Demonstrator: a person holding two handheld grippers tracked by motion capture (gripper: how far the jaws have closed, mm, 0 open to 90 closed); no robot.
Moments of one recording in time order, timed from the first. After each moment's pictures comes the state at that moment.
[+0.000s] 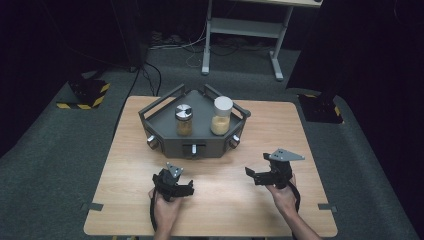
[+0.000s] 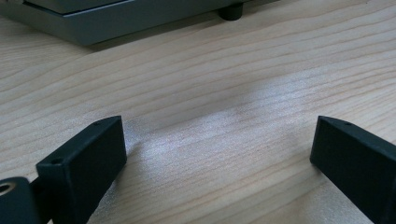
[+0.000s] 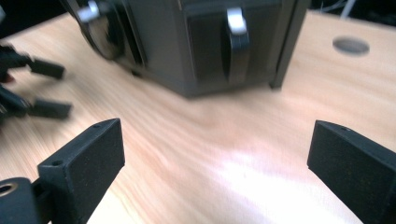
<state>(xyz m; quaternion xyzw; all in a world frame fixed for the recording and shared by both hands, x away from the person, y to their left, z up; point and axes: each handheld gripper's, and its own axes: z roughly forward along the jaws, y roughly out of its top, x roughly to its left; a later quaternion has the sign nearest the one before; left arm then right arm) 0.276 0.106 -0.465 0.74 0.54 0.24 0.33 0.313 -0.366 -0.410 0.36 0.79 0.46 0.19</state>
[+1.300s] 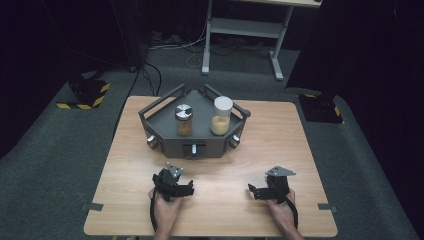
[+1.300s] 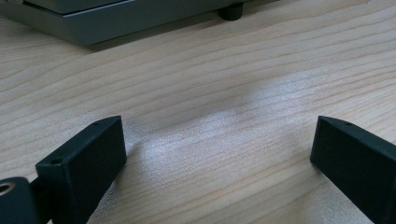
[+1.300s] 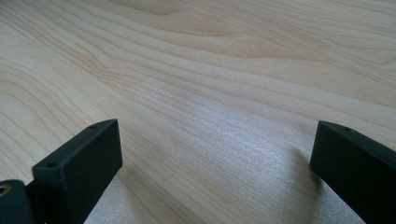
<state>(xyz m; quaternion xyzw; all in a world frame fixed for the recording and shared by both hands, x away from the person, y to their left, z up) 0.277 0.106 -0.465 0.74 0.54 0.24 0.33 0.311 -0.356 -0.459 0.42 0.81 0.37 0.19</state>
